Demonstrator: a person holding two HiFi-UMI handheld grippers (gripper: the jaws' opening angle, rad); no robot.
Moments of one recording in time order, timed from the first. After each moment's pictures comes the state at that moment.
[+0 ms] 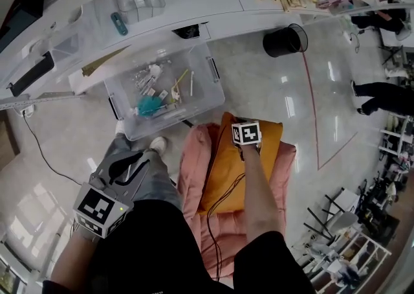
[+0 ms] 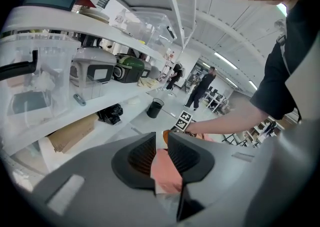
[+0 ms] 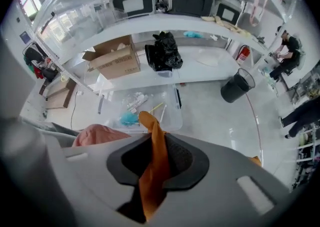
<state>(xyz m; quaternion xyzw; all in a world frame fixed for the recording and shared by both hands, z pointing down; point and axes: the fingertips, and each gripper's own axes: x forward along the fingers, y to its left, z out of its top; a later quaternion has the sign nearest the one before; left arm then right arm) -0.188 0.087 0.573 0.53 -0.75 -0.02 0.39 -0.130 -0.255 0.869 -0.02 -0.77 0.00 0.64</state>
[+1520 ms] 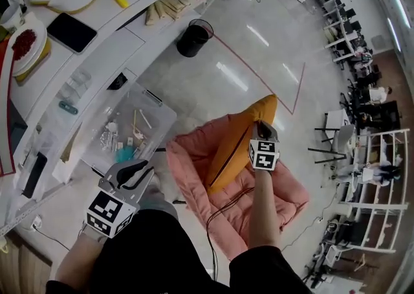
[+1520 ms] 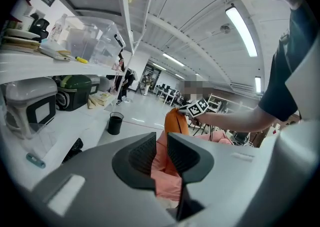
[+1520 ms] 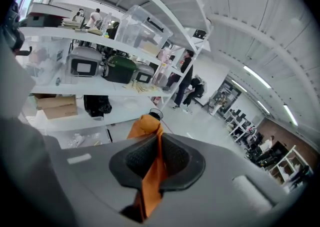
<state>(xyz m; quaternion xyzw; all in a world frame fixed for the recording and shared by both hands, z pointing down) -0.201 0.037 0.474 0.76 -0.59 0.02 0.26 0.003 -0.322 0.521 0.37 -0.83 -0.11 0.40</state>
